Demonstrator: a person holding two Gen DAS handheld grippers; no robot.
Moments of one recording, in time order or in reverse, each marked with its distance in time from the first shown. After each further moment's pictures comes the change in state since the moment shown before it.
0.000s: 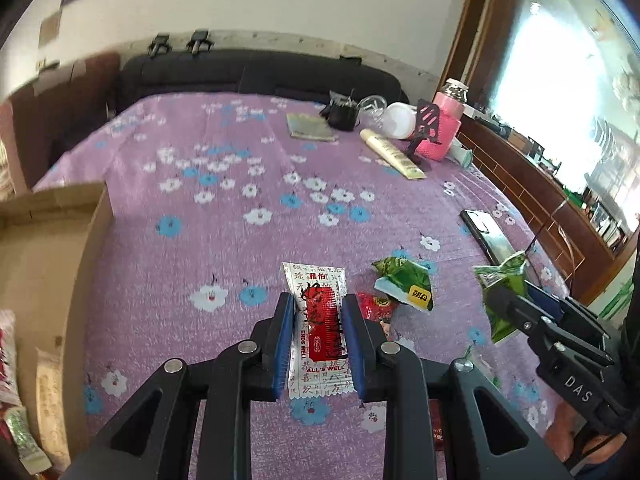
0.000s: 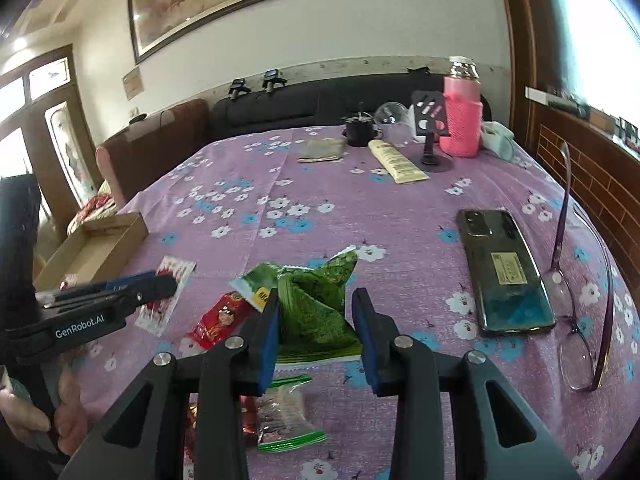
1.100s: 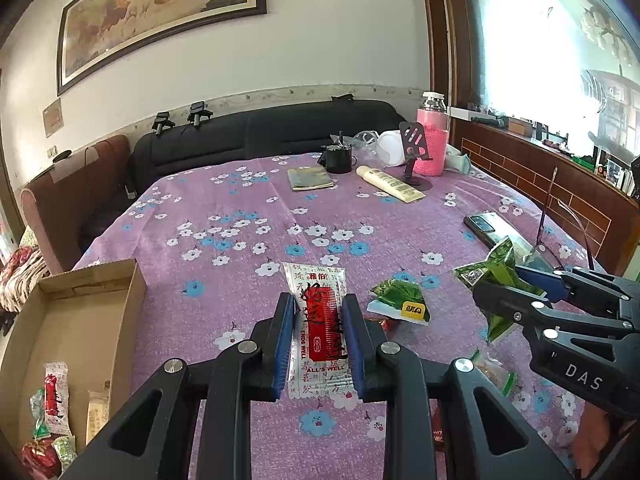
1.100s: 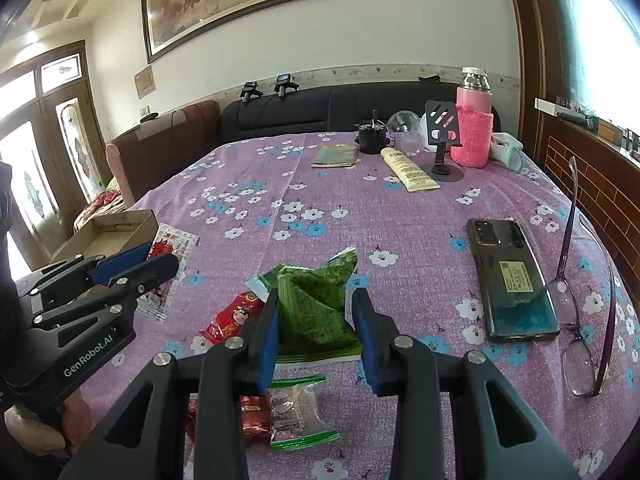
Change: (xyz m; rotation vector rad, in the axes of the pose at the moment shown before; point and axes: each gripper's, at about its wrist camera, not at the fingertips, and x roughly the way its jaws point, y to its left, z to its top) left arm -0.025 -0.036 -0.006 0.191 -0.172 0.143; right arm -0.009 0.006 0.000 -0.013 -0.034 0.027
